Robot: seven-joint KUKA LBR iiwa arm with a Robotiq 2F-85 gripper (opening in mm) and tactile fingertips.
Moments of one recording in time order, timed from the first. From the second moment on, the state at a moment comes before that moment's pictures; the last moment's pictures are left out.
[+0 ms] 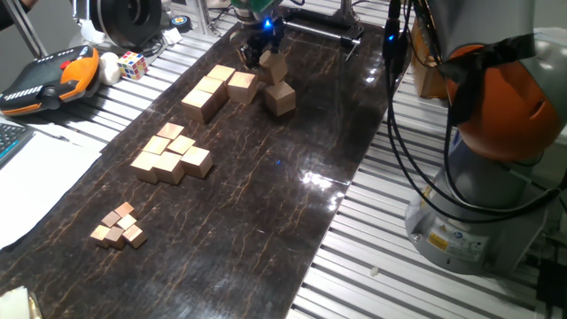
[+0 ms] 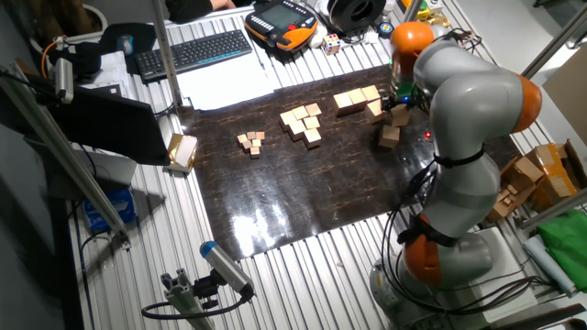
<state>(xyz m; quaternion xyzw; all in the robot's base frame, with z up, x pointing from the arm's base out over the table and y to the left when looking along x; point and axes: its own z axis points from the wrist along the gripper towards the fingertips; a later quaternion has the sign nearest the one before) 0.562 -0.223 0.115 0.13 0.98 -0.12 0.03</state>
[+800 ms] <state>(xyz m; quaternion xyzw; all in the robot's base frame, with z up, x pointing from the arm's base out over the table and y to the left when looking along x) 0.567 -0.219 0.117 0.17 0.97 -0.12 0.09</state>
